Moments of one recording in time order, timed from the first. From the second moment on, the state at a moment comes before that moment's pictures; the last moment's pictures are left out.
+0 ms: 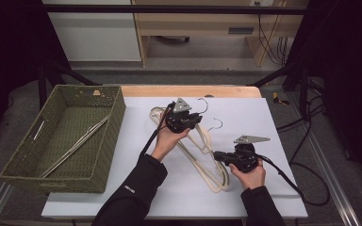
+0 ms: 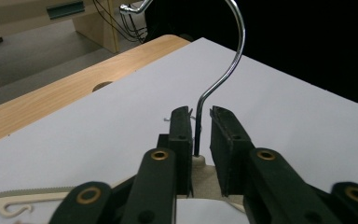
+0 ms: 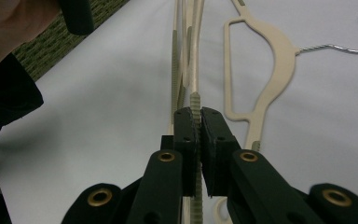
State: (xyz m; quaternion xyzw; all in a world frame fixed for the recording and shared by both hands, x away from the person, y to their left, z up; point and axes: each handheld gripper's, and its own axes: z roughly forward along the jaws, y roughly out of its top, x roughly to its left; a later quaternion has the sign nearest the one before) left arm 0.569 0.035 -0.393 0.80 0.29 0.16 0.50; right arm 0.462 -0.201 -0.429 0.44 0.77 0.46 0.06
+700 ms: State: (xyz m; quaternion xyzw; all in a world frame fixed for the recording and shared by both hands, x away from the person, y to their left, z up) left arm 0.531 0.048 -0.370 0.81 0.27 0.21 0.48; right arm 0.452 -0.188 -0.411 0.40 0.77 0.49 0.08
